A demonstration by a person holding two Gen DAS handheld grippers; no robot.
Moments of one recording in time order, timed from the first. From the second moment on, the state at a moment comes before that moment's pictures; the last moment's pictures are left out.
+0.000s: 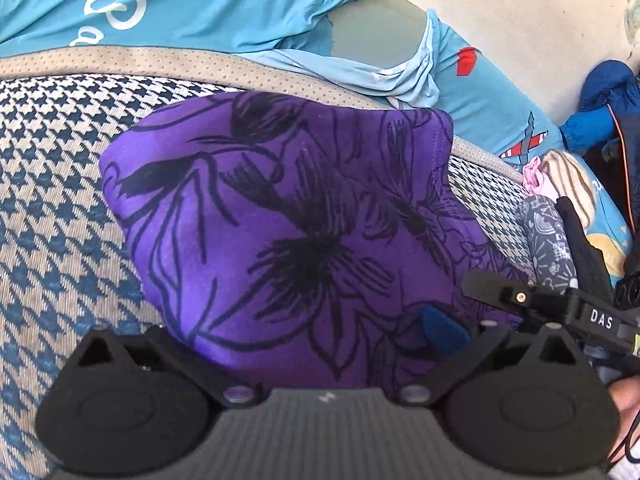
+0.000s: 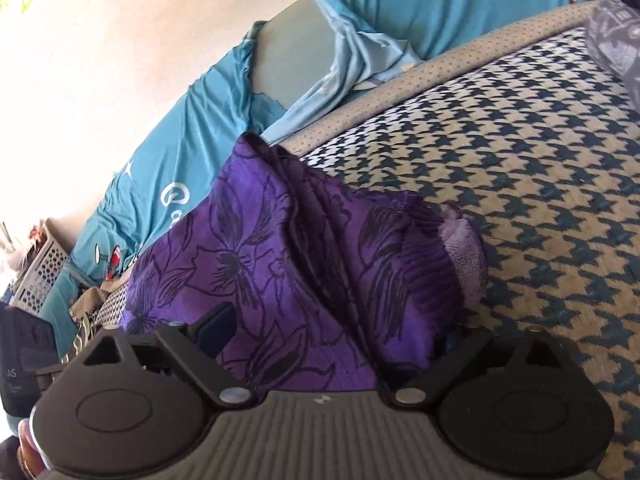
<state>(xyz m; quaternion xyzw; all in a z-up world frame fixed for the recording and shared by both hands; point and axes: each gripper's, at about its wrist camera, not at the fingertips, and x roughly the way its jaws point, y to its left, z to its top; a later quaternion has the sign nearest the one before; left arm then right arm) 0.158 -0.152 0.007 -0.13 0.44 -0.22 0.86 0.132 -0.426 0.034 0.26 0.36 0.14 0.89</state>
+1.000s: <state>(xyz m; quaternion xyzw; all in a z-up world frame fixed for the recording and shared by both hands) 0.078 -0.080 0.077 -0.06 0.39 -0.11 0.91 0.078 -0.318 0.079 0.10 0.25 0.19 0.94</state>
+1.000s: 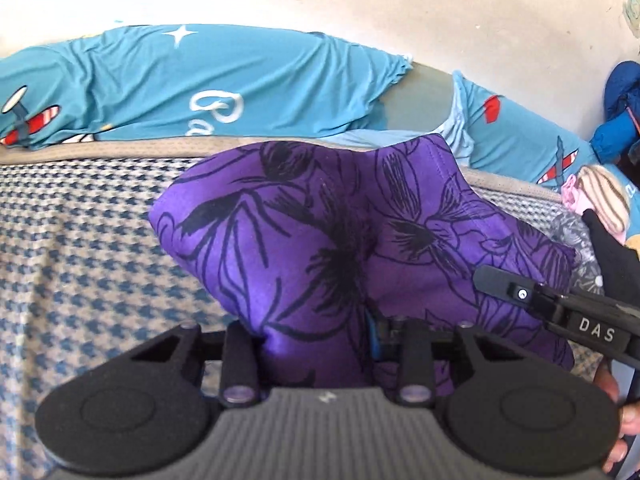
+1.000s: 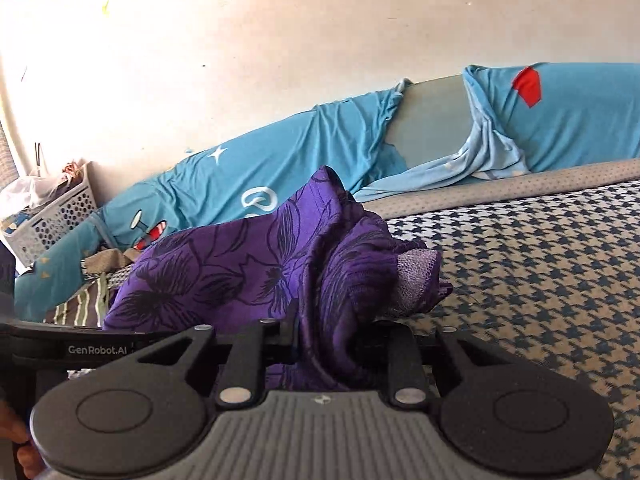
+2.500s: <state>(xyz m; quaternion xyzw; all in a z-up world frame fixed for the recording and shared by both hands) 0.045 0.028 0.016 -0.15 0.44 -0.04 0.89 0.084 -0.221 0.027 0.15 0.38 0.20 0.89</state>
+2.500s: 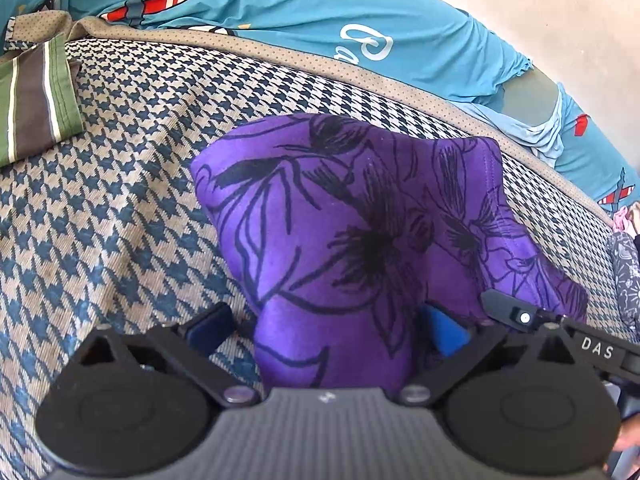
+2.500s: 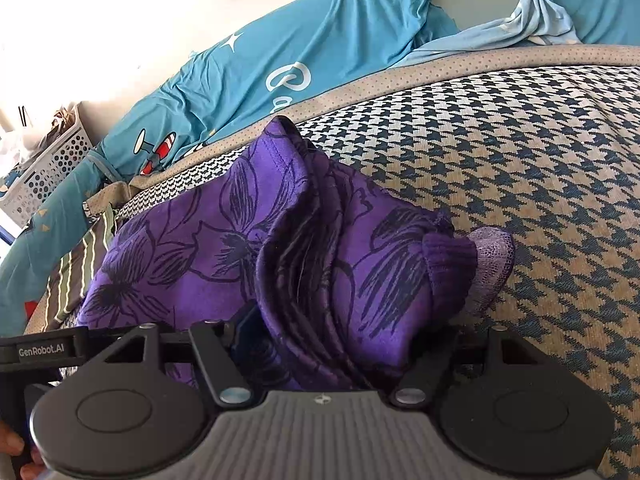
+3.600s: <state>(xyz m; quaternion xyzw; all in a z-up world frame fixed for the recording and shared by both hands) 0.018 0.037 0.062 -0.07 0.35 0.01 0.93 0.050 -0.135 0.085 -0.03 0.27 0.23 0.93</state>
